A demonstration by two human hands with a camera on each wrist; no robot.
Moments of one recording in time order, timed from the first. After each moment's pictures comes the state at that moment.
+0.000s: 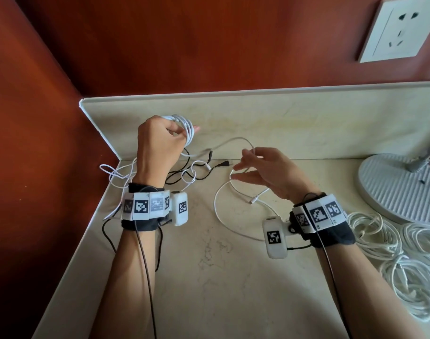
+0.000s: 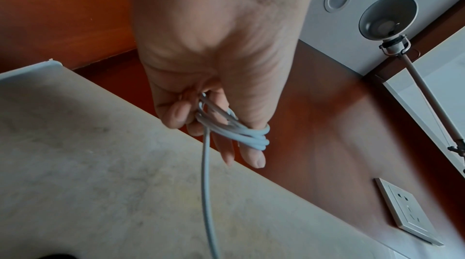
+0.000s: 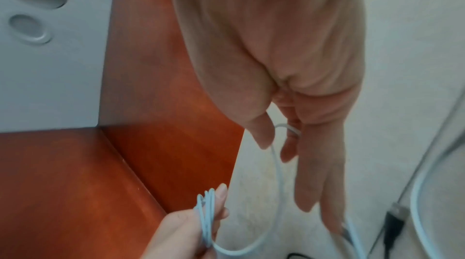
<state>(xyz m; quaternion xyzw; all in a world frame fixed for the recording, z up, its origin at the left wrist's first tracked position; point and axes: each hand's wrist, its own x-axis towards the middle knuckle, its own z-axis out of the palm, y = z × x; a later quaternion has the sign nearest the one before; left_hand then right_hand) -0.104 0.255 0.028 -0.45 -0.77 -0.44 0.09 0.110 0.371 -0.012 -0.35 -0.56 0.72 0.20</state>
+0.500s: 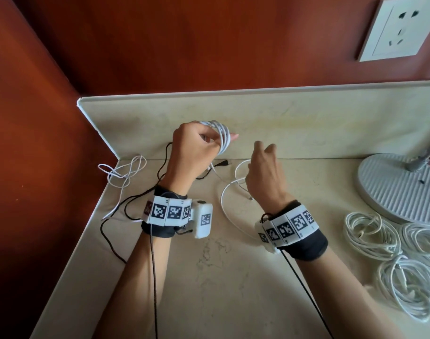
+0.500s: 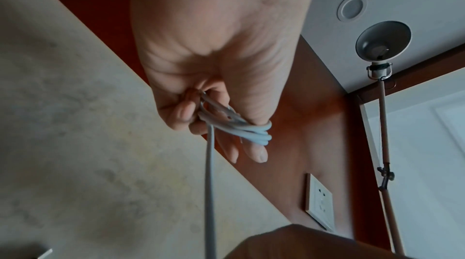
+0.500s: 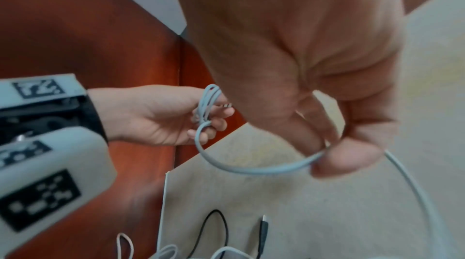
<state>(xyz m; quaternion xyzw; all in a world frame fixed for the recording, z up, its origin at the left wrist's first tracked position) -0.044 0.274 0.030 -0.49 -0.71 -0.50 -0.03 0.093 0.351 -0.030 -0.46 -0.83 0.23 0.20</state>
